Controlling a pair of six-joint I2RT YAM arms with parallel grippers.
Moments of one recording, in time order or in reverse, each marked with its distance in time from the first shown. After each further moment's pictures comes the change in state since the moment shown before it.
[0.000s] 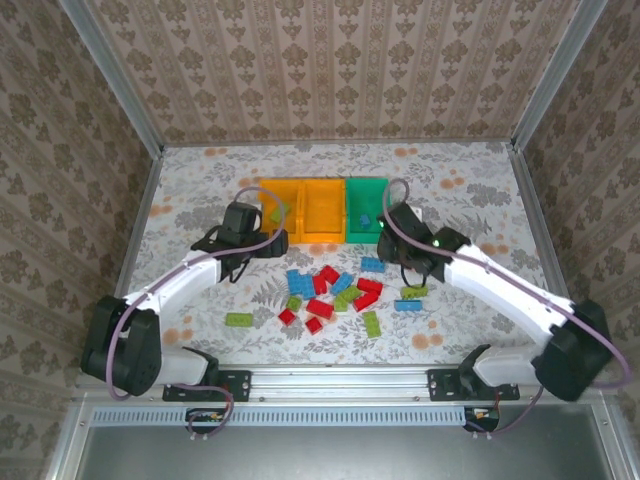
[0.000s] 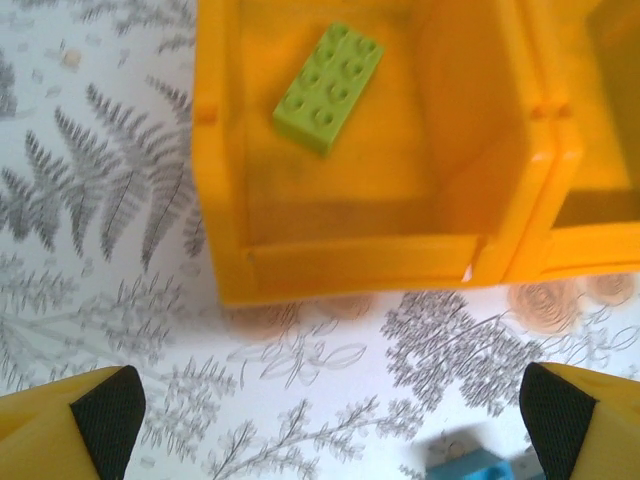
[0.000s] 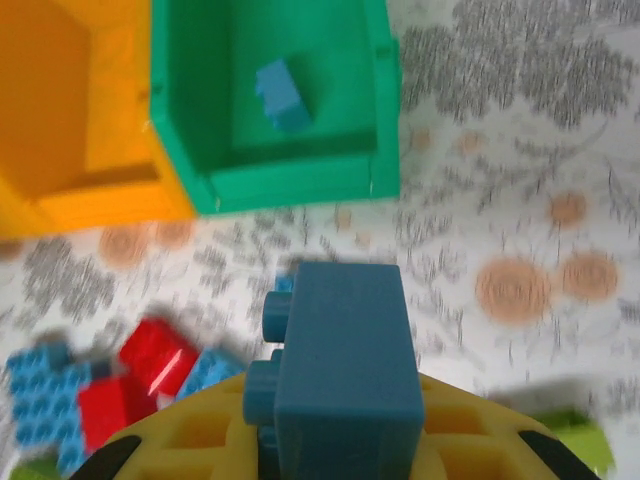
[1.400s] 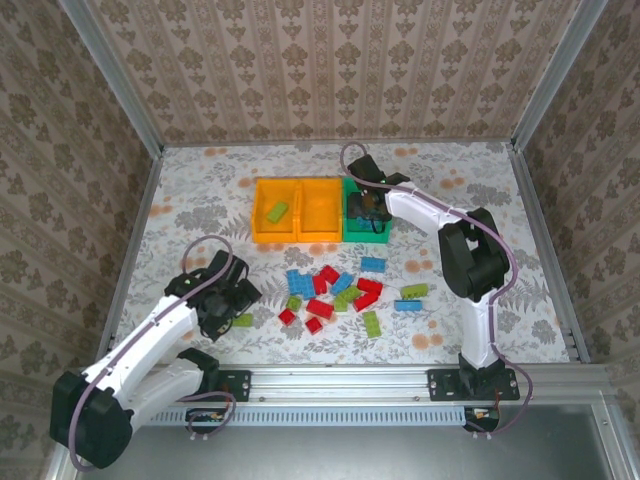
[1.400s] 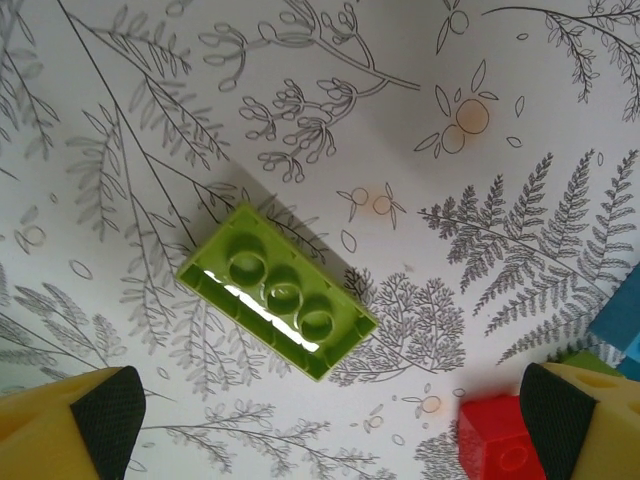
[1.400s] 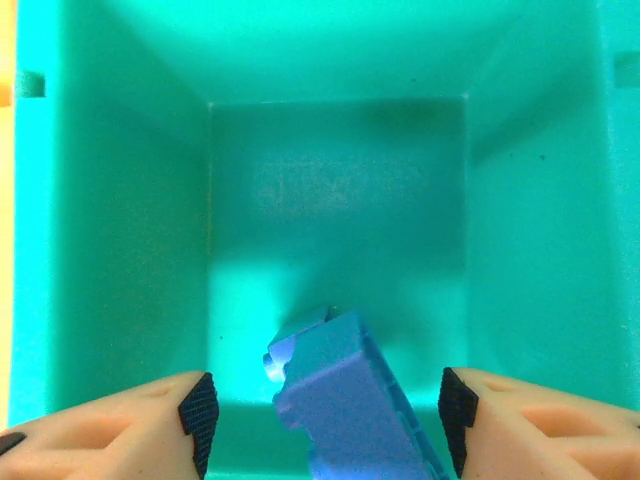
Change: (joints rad) left arm -0.066 -0.395 -0.177 -0.670 0.043 -0.898; right arm -0.143 0.694 0.527 0.069 -0.110 -0.217
